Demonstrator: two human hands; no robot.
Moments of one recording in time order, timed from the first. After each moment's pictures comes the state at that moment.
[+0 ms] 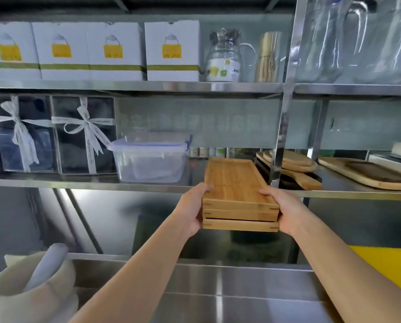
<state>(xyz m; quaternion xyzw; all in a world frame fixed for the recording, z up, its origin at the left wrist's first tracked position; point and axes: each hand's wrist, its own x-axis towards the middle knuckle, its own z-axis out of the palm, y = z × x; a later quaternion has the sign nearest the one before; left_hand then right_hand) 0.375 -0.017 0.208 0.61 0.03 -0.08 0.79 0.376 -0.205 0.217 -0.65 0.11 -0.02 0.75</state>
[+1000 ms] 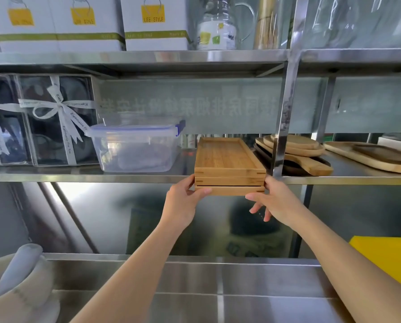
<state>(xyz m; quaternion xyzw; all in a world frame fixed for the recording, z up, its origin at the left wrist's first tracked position) 0.420 -0.010 0.162 0.79 -0.09 0.17 0.58 0.423 -0.216 0.173 -0.86 -0.12 -0.09 0.48</state>
